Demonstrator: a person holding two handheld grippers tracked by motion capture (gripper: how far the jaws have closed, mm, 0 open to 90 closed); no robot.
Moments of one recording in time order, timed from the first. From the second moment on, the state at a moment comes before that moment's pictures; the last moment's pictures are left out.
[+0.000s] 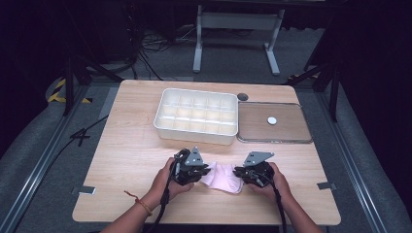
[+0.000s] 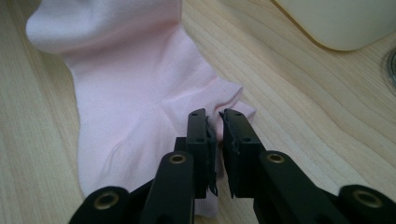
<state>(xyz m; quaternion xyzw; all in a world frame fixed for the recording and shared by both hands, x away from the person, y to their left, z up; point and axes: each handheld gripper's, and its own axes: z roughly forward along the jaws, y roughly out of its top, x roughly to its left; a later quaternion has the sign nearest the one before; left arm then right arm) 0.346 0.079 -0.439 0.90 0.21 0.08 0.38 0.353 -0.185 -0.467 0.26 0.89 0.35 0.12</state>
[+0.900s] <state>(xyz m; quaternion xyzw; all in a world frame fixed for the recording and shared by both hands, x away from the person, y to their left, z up) 0.348 0.044 -0.439 0.91 0.17 0.08 0.36 0.352 -0.185 -0.468 0.26 0.89 0.35 0.12</state>
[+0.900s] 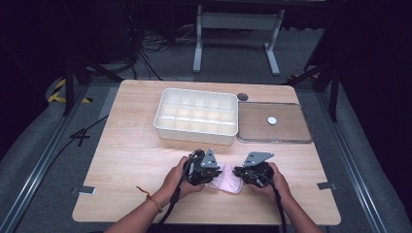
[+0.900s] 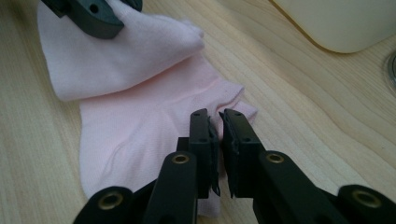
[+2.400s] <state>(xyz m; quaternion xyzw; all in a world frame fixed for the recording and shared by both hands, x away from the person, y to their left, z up) 0.339 0.041 -0.423 0.89 0.17 0.07 0.41 0.357 -0.190 -0.470 0.27 0.88 0.37 0.09</state>
